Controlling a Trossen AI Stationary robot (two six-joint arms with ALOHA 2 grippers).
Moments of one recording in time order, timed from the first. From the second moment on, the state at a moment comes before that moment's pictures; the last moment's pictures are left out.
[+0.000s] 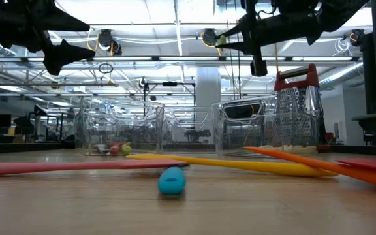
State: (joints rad) left arm -0.26 0.44 0.20 0.19 -0.42 -0.37; right arm -0.31 1.22 0.70 0.36 -0.29 1.19
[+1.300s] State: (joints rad) left arm -0.26 0.44 0.20 0.18 -0.43 -0.31; right arm -0.46 1.69 1.19 -0.02 -0.23 1.10
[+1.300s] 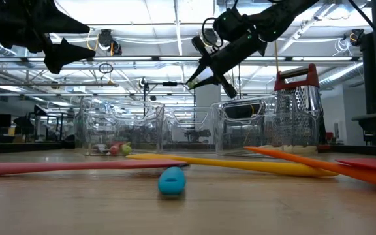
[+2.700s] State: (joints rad) left arm -0.26 0.44 0.20 0.19 -0.43 -0.32; right arm -0.45 1.91 1.54 -0.43 -0.06 0.85
